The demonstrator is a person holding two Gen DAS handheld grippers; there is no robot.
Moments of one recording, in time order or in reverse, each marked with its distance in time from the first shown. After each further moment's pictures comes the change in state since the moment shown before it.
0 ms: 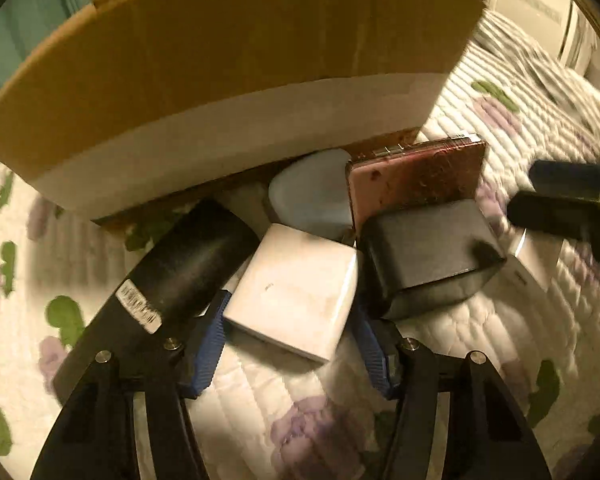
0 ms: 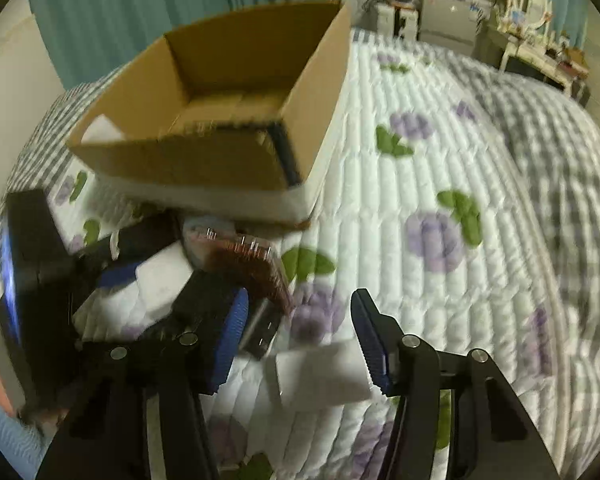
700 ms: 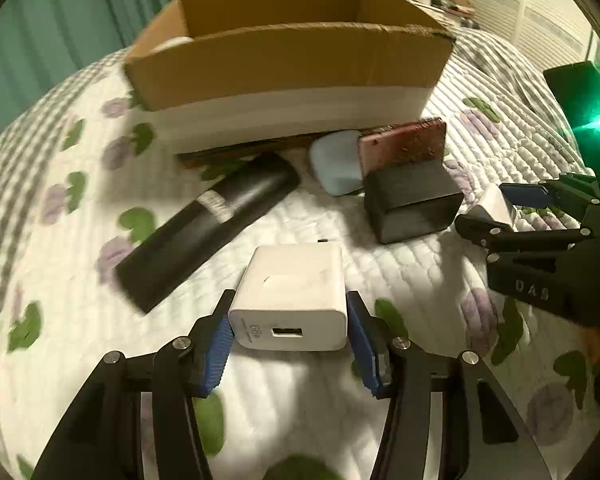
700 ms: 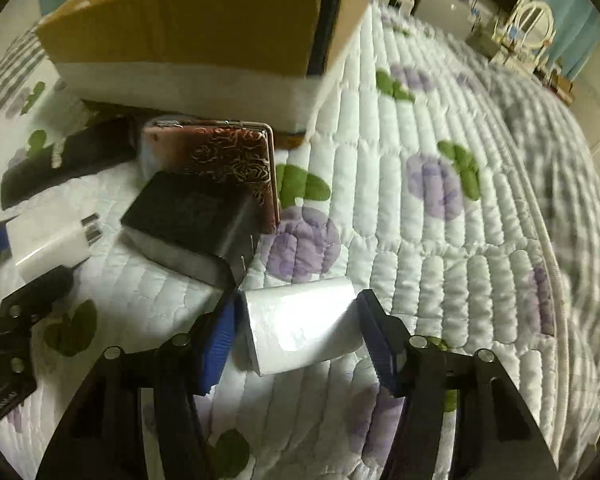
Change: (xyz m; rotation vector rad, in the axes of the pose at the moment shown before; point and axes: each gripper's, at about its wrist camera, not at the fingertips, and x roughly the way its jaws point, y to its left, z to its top) left arm -0.078 0.014 -0.065 -0.116 -0.022 0.064; right arm 0.030 0.029 -0.034 -0.122 0.108 -0.255
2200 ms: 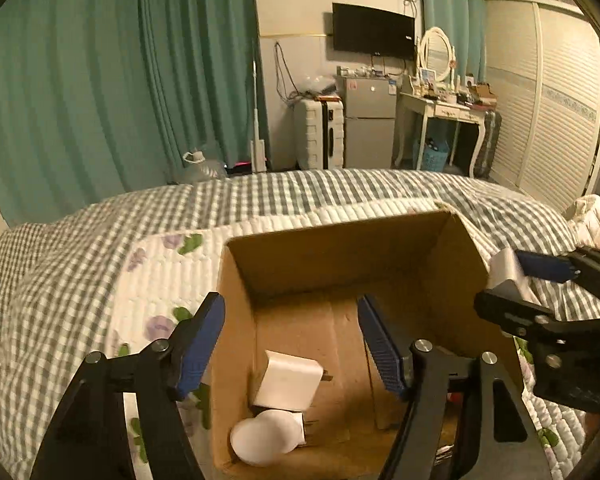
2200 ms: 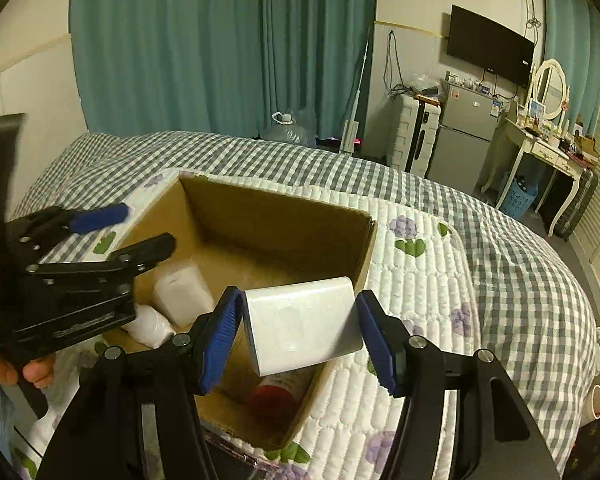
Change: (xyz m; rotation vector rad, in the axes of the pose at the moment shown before) left arm -0.033 0.043 0.198 -0.071 -0.363 0.071; right arm -0.076 -0.048 0.163 0.010 -0.402 0.211
